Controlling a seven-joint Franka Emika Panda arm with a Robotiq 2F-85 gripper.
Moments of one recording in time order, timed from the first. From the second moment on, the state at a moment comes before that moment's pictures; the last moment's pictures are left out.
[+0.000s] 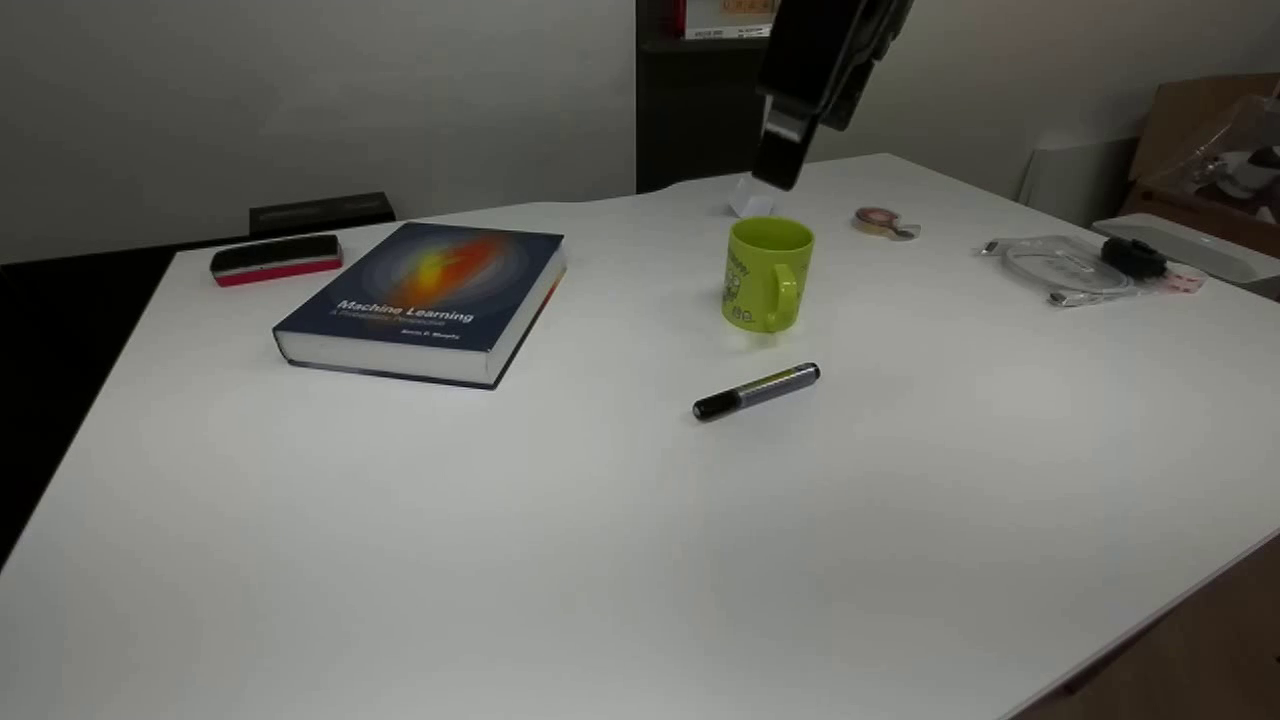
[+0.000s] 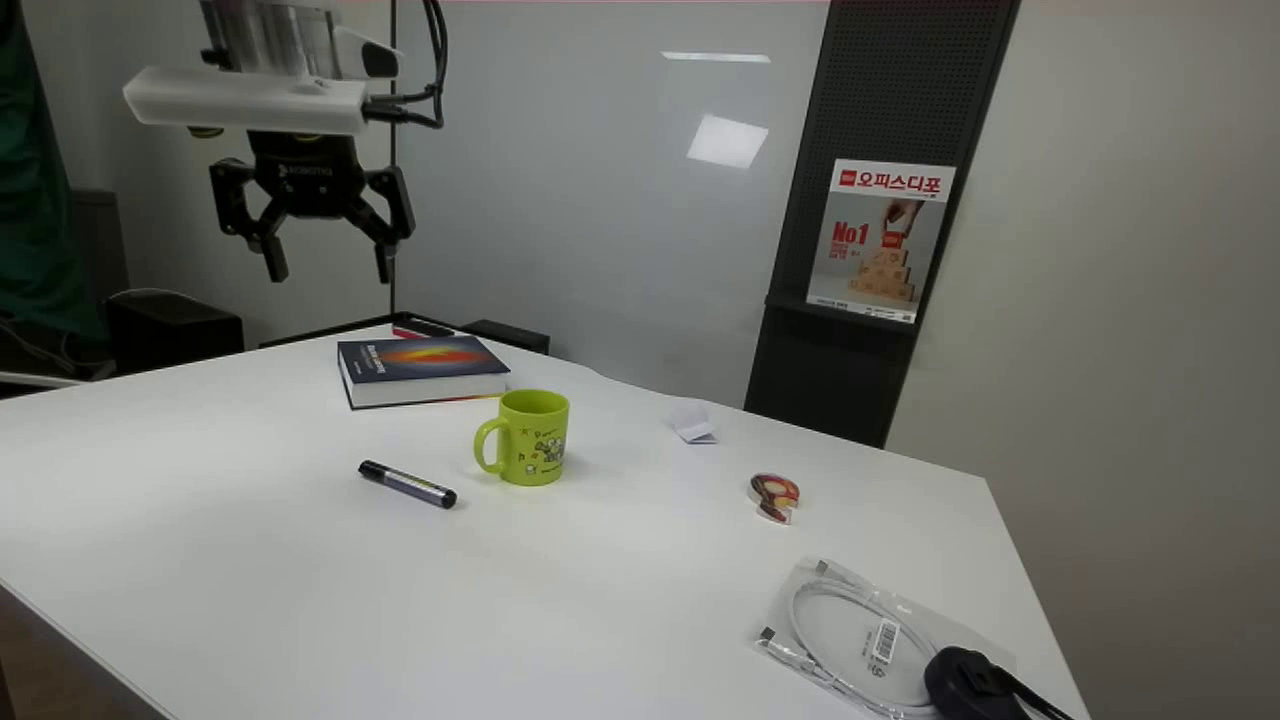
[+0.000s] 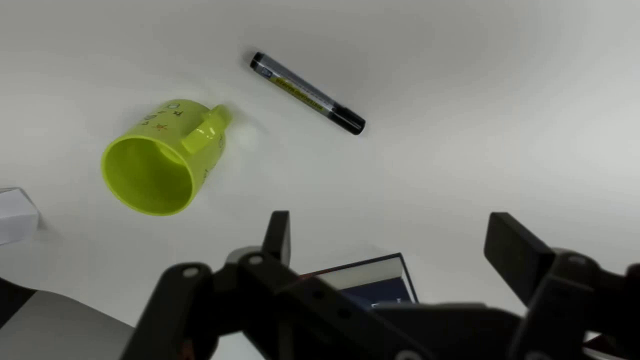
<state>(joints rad) 0.13 -0.09 0.15 -2.56 -0.02 2.72 -0.28</state>
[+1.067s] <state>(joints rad) 0.11 0.08 0.09 -2.36 -0.02 2.40 -0.89</state>
